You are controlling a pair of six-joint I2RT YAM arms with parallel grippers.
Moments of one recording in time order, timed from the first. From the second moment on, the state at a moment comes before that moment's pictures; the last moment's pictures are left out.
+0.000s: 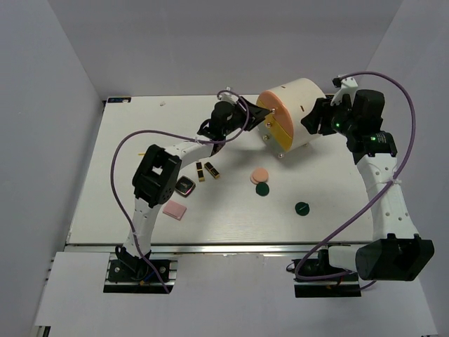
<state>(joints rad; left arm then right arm) -0.61 2.21 1.64 0.48 0.23 -1.23 0.03 1.25 1.36 -0.52 -0.43 0.03</state>
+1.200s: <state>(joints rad) -0.62 2.28 1.75 0.49 0.26 -1.27 -0.04 1.23 1.27 -0.46 -0.48 0.03</state>
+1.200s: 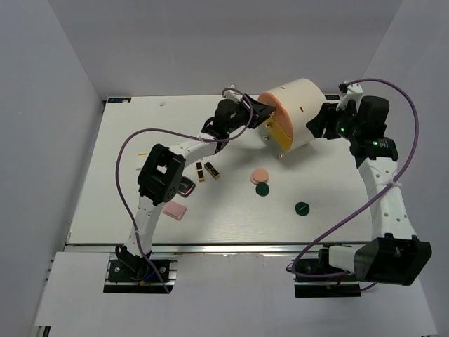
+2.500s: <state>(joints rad) -0.59 2.03 1.37 0.64 0.26 -1.30 -0.04 1.13 1.13 -0.44 -0.49 0.00</state>
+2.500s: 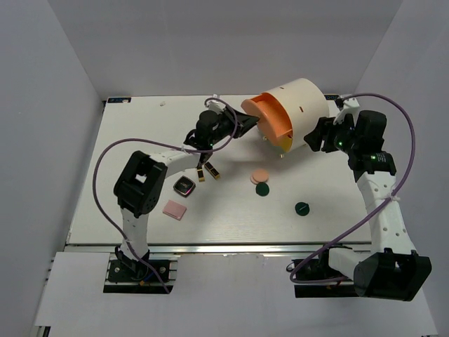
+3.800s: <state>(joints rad) -0.52 1.40 0.95 0.20 0.06 -0.98 0.18 1.09 0.68 -0.79 -0.40 -0.75</state>
